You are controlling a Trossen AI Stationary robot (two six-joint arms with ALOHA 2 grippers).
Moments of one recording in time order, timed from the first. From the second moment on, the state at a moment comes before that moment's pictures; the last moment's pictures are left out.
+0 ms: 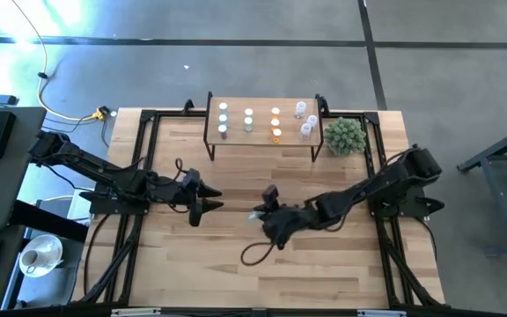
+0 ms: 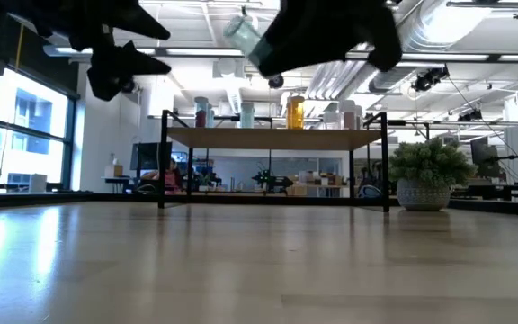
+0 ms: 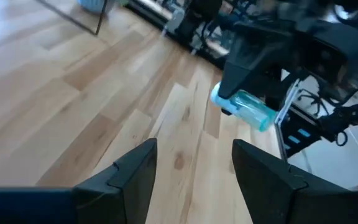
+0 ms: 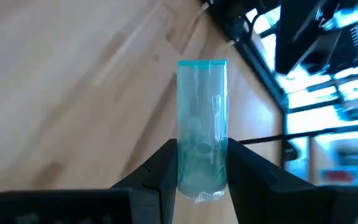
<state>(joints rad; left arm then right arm) -0.19 0.98 0.48 0.13 -0.32 -0.66 0.38 1.70 1.17 -0.14 0.51 -0.60</state>
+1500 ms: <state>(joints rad) -0.10 1.49 0.63 0.52 -0.04 -0.68 0.43 1.85 1.25 -0.09 0.92 -1.16</state>
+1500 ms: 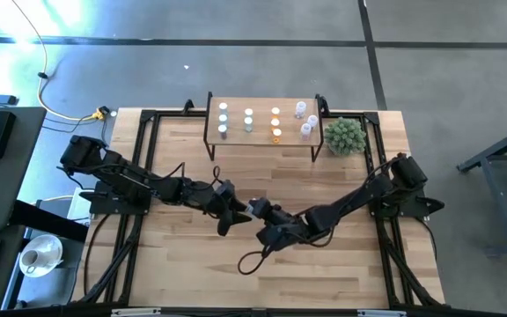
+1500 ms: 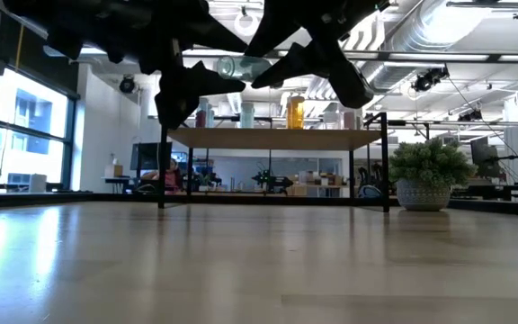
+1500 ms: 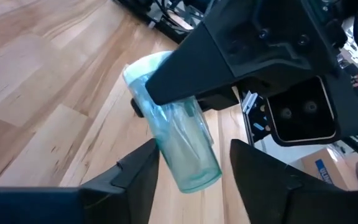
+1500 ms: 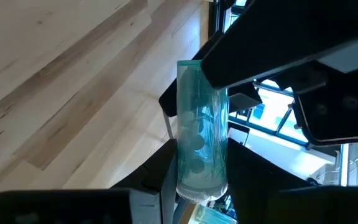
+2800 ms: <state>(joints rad) -0.02 1.49 0.63 0.52 -0.04 -0.58 0.48 1.85 1.24 0.03 1.00 -0.95</state>
